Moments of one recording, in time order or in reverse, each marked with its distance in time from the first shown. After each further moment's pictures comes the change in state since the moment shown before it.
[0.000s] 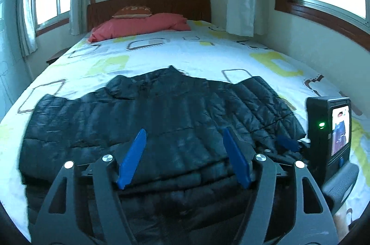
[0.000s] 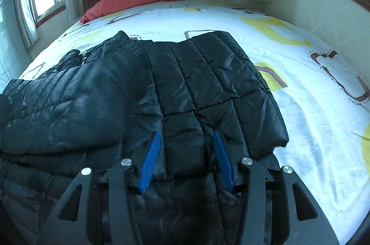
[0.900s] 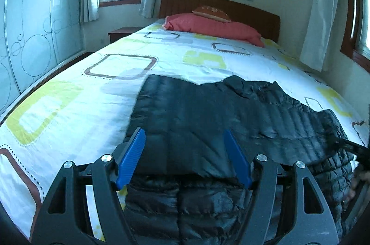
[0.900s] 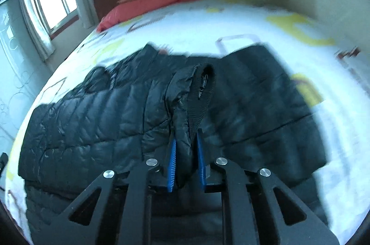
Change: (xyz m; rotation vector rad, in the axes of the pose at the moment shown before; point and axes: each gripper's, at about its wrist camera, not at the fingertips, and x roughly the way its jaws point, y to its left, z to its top) left arm -0.051 0.205 -0.038 -0.285 -0.025 0.247; right arm 0.003 0.020 0.043 0.049 -0.008 0.124
